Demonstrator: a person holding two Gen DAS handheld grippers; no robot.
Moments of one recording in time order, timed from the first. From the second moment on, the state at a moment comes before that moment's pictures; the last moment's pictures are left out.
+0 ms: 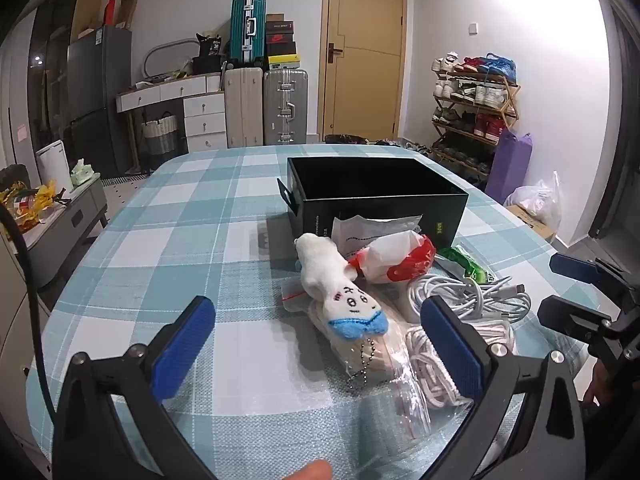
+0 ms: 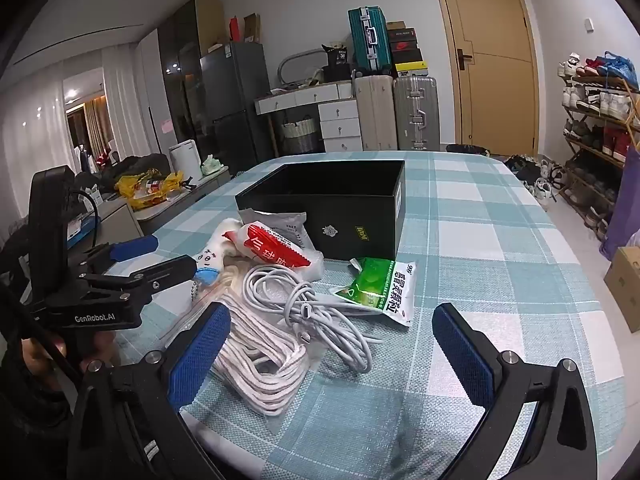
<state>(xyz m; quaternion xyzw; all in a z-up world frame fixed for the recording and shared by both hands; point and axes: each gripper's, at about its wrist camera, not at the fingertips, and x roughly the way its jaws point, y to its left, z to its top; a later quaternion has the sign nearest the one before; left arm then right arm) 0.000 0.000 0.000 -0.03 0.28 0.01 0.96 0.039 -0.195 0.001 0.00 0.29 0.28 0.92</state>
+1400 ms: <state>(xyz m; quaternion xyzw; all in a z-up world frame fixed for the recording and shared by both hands) -0.001 0.000 0.003 -0.03 0.28 0.01 0.96 0.041 -0.196 -0.002 0.00 0.30 0.28 0.91</state>
